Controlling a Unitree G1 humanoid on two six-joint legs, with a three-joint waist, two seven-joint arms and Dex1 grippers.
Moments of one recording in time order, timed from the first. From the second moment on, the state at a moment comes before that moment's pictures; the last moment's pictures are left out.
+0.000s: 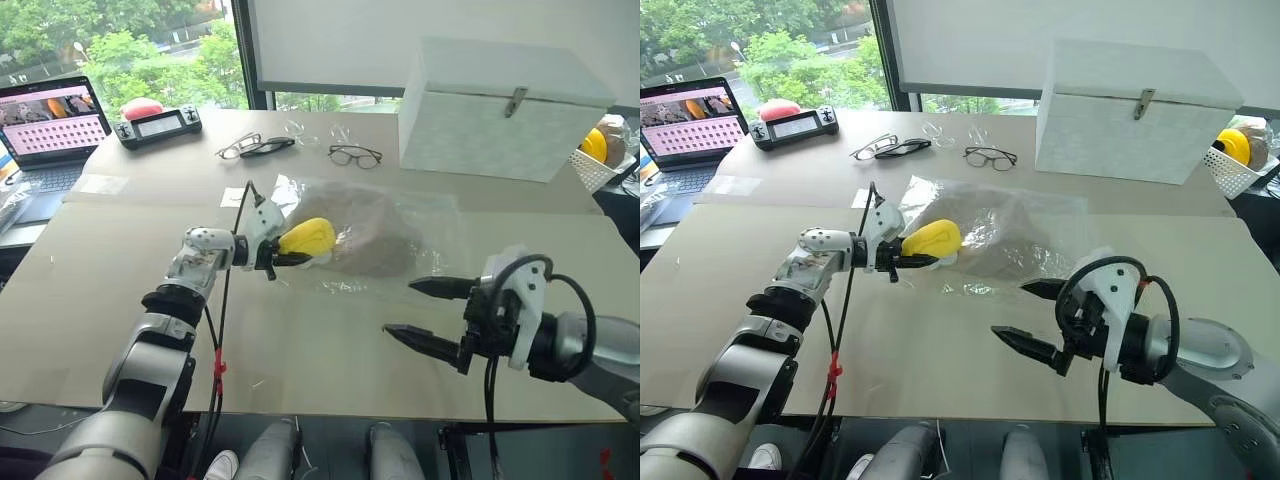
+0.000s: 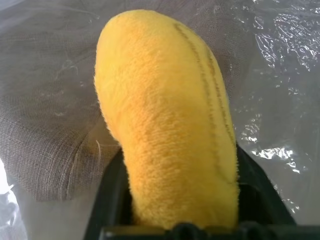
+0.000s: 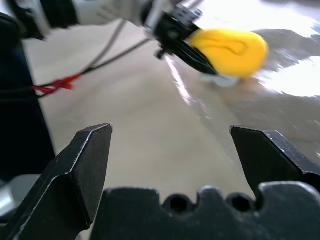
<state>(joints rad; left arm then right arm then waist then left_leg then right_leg) -0.88 0.43 -0.18 0.76 -0.12 0.07 -1.13 -0.01 -0.95 -0.27 -0.81 0.97 0.82 0.53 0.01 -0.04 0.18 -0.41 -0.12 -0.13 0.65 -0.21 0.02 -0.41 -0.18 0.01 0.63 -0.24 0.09</state>
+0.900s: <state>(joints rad) -1.13 0.49 0.20 1.35 -0.11 0.10 -0.09 0.02 -0.89 -0.26 -0.78 0.86 0.81 0.56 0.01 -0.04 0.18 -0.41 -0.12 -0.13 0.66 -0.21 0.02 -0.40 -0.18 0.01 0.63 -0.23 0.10</state>
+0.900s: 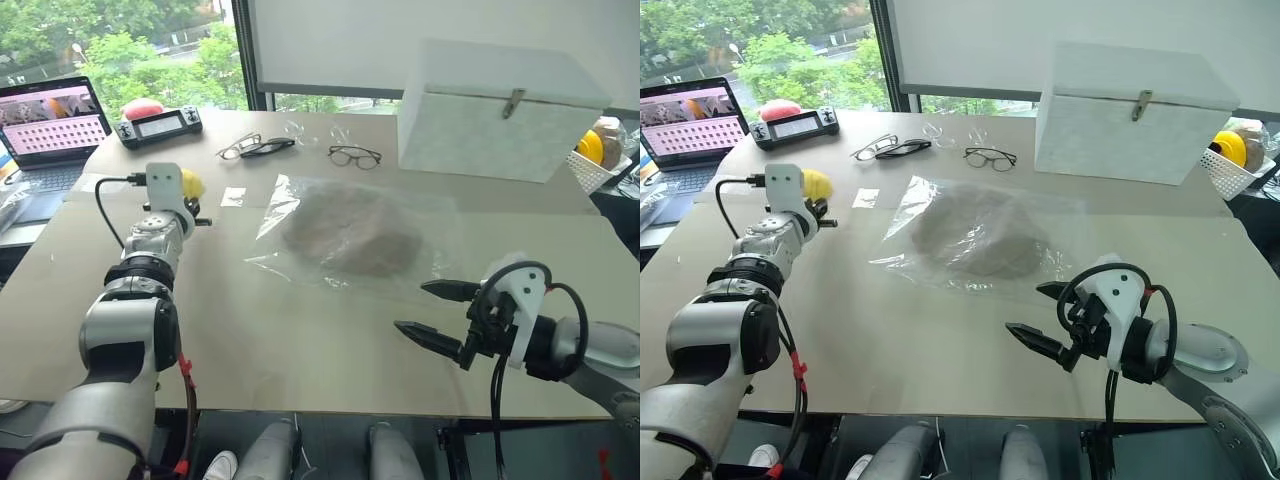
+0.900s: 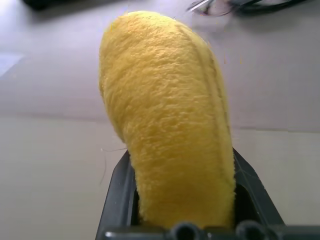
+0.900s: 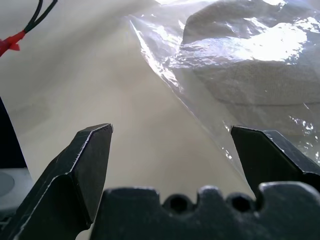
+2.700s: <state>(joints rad) -0.73 0.44 -0.39 0.30 0.05 0.00 -1.09 0.10 -0.83 -0.38 -0.75 0.87 0.82 0.44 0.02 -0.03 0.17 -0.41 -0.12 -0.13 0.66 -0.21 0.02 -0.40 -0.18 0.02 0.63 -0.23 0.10</state>
